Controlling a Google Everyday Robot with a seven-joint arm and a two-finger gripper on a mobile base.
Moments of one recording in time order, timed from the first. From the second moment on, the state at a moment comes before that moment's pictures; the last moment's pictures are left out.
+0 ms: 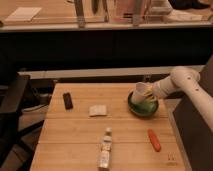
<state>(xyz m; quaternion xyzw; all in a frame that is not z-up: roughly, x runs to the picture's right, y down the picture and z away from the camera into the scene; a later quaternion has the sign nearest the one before) 0.250 0.053 0.822 -0.13 -0.27 -0.25 0.92</state>
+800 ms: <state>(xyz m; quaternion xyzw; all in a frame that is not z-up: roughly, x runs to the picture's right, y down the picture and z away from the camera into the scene) 0.252 0.054 0.826 -0.13 -0.27 -0.25 0.92</state>
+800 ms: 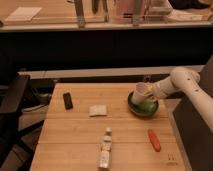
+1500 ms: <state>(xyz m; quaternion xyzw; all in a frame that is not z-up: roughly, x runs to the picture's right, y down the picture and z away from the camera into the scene) 0.254 0.054 0.827 -0.12 -0.26 -0.25 0.92</state>
